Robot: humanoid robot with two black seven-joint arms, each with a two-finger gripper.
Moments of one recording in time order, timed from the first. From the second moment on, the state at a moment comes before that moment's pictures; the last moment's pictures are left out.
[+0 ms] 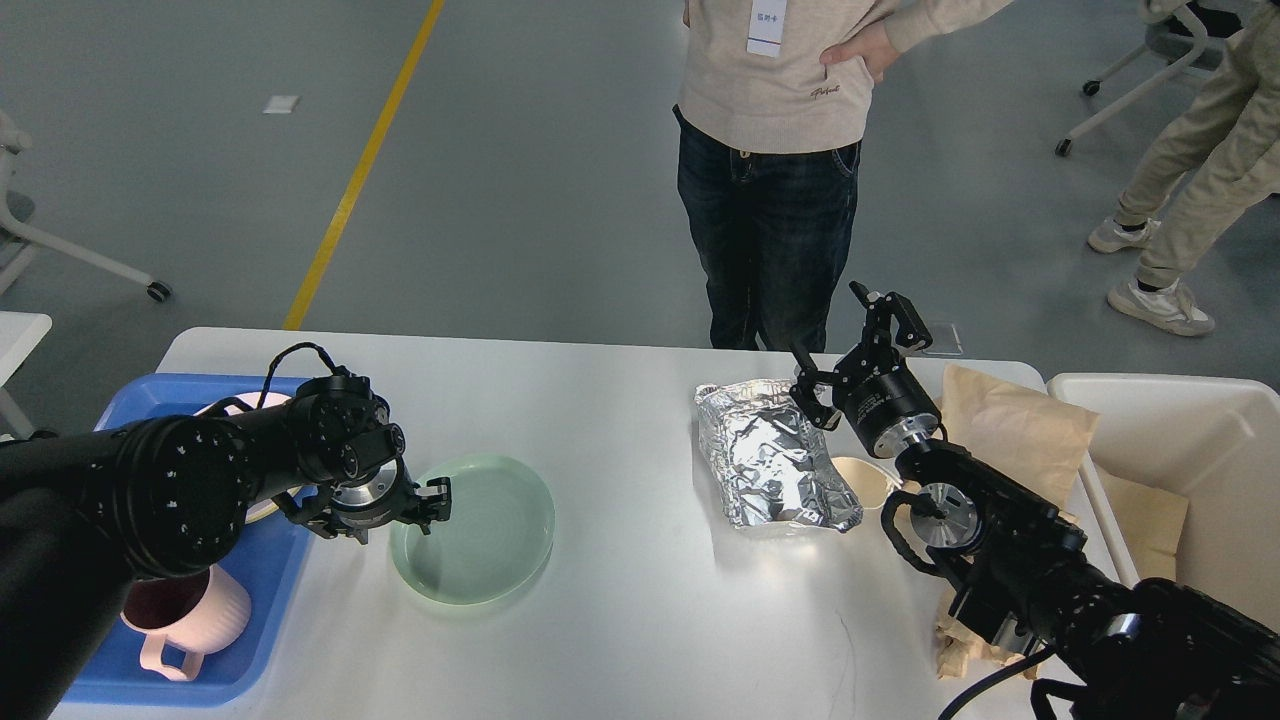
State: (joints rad) left arm -1.23 0.01 1.21 -0.50 -0.17 -0.55 0.29; right arm 0.73 0.02 0.64 0.24 -0.09 0.49 0.45
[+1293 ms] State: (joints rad) left arm -1.21 0.02 1.18 -0.51 -0.19 -0.62 0.30; right arm 0.73 0.02 0.64 0.24 -0.09 0.49 0.45
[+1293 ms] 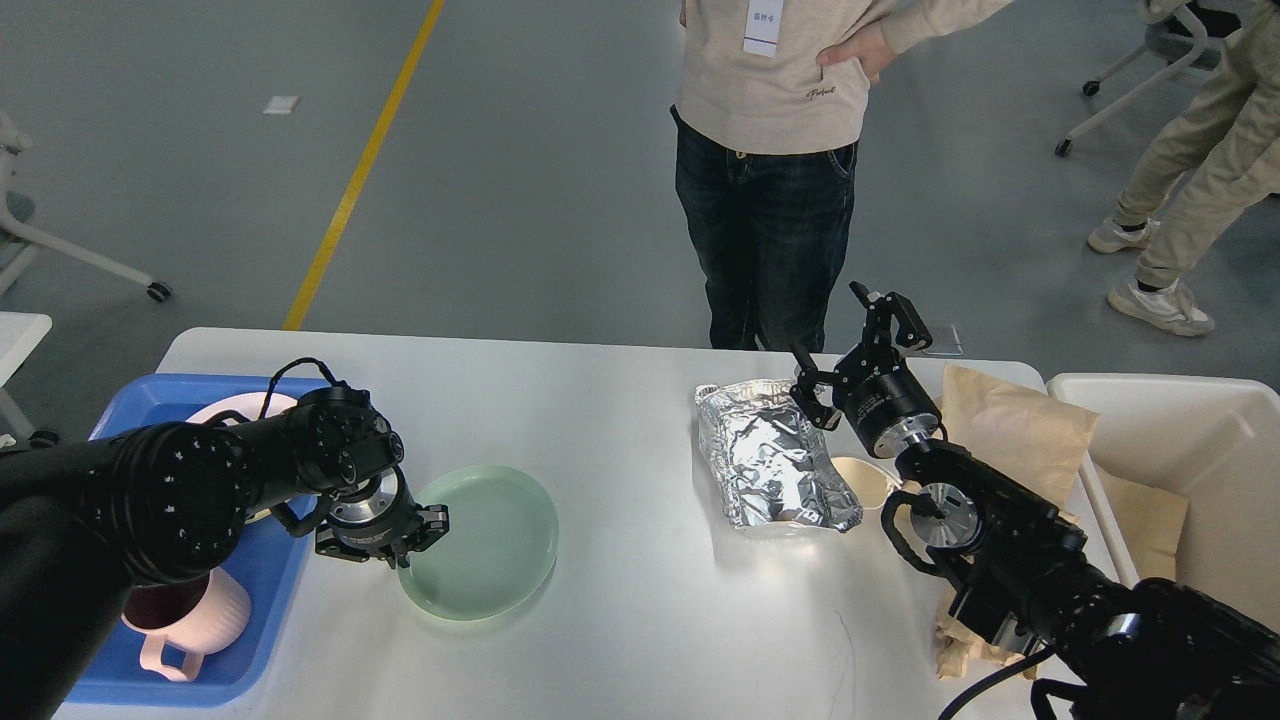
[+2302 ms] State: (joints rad) left arm -1.46 0.18 1.11 -0.52 -0.19 -0.78 0.32; right arm 0.73 0.02 0.64 0.24 -0.09 0.49 0.45
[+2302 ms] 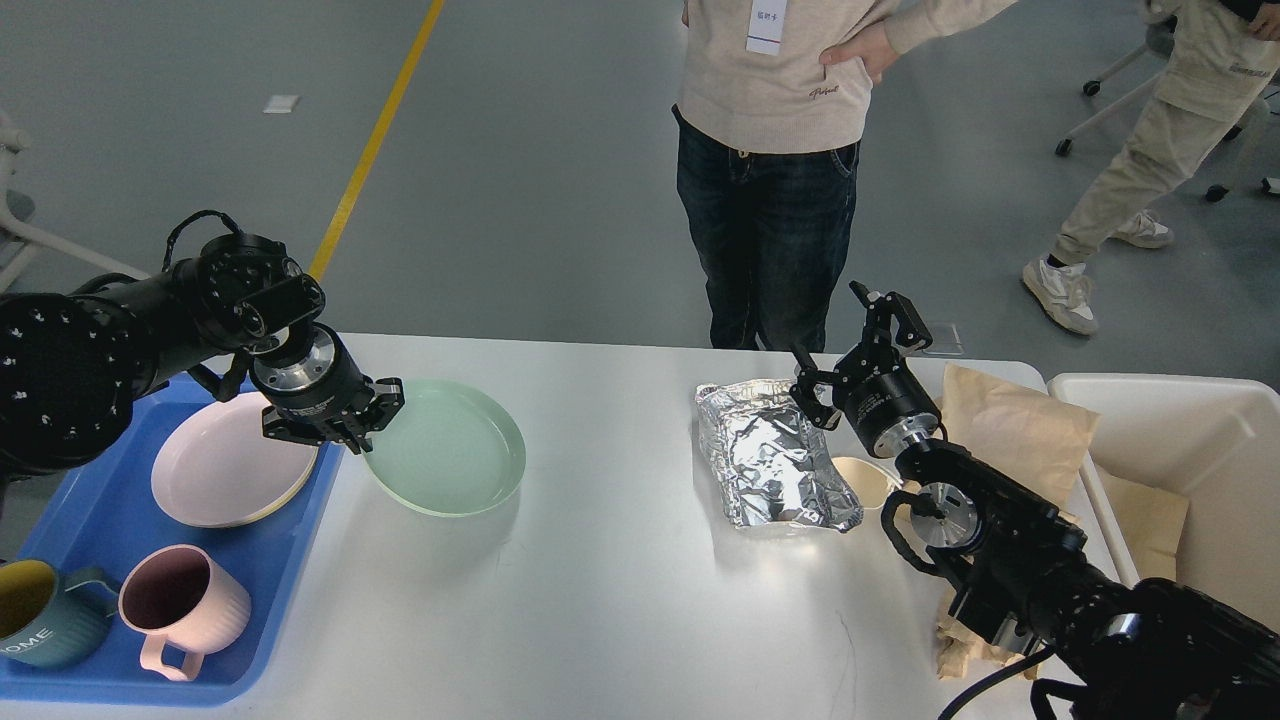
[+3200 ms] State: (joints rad) left arm -1.50 0.48 1.13 -0.38 -0.20 -0.90 0.31; right arm 0.73 0.02 0.64 0.24 -0.09 0.49 0.45
